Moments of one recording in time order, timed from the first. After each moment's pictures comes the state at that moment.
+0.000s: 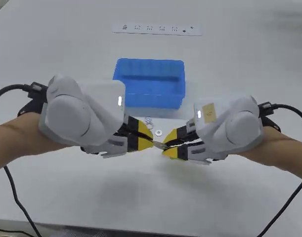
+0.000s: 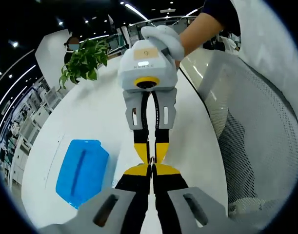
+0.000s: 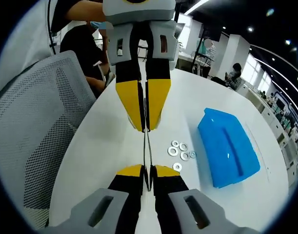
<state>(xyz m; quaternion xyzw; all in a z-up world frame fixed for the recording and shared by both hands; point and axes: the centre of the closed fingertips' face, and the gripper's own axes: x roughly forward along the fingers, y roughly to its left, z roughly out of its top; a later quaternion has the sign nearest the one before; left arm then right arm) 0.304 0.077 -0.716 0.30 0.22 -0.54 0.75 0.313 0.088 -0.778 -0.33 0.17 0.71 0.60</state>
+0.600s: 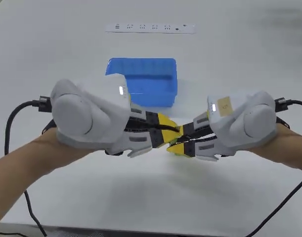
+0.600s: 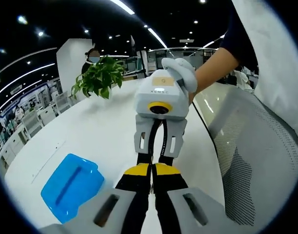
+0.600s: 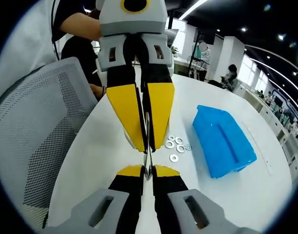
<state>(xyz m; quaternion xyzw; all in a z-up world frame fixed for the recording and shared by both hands) 0.317 0.040 -0.705 0.19 0.16 -0.53 0.81 0.318 0.073 -0.775 -0.30 0.15 0.71 0.61</state>
